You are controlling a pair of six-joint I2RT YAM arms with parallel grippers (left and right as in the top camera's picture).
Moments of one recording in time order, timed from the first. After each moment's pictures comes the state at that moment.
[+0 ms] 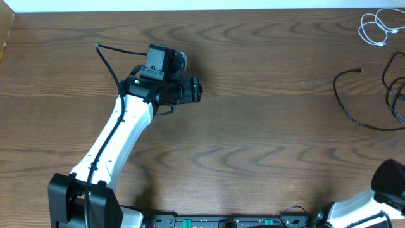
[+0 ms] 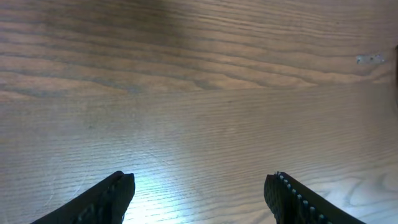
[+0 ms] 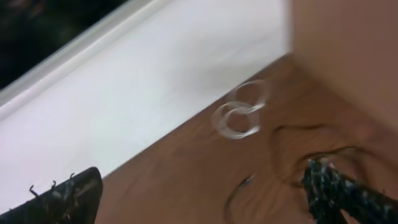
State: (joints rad) left arm -0.28 1.57 1.24 -0.71 0.27 -0.35; right arm -0.51 1.81 2.50 -1.21 -0.24 0.29
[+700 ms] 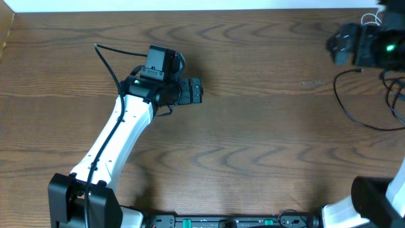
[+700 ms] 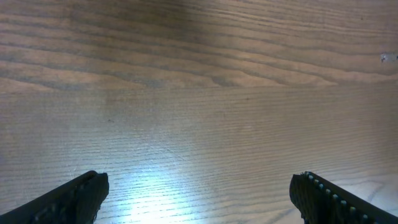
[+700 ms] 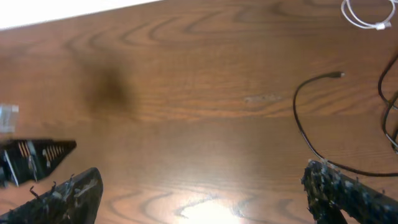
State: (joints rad) left arm -0.28 1.57 1.24 -0.74 0.22 -0.34; right arm -0.04 1.72 2.48 -1.69 -0.21 0.09
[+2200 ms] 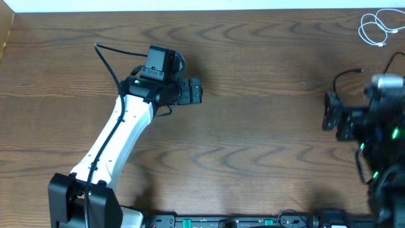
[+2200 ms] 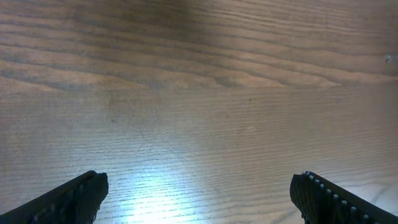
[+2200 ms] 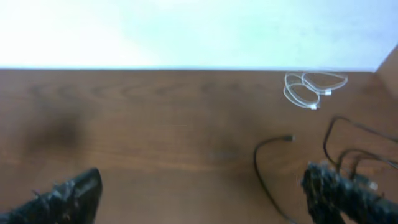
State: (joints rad) left arm -0.28 1.57 1.24 -0.74 0.21 -0.34; right arm -0.02 0.72 1.03 -0.70 -0.05 0.01
